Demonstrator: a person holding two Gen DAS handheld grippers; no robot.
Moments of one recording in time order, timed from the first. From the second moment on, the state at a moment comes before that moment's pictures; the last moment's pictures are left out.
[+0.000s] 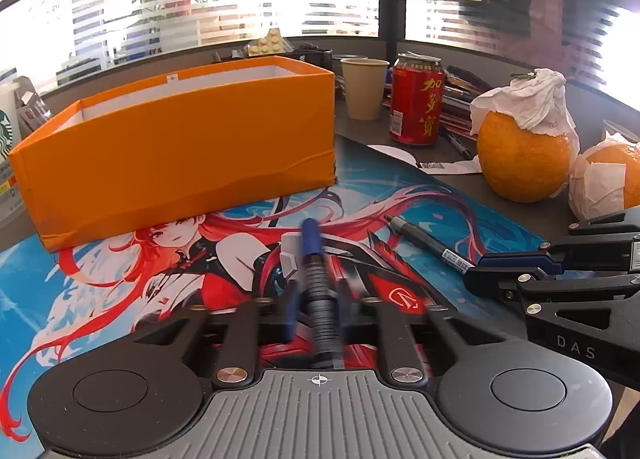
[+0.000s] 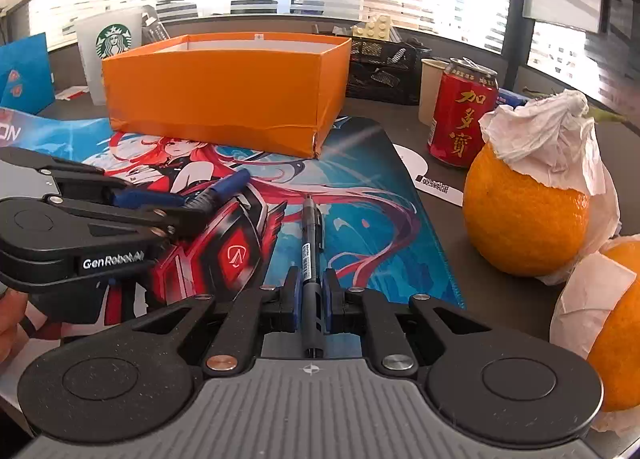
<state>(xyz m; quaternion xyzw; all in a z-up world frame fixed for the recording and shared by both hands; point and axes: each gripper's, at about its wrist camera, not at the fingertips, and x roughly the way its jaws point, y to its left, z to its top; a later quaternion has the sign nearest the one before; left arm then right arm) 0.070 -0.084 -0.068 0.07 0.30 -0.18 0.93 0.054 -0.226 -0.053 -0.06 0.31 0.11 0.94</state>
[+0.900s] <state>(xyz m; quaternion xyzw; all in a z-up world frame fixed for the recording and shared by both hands) 0.062 -0.006 -0.035 0.03 0.28 -0.12 0.95 0.071 -0.211 -0.032 0.08 0.32 0.19 0.92</state>
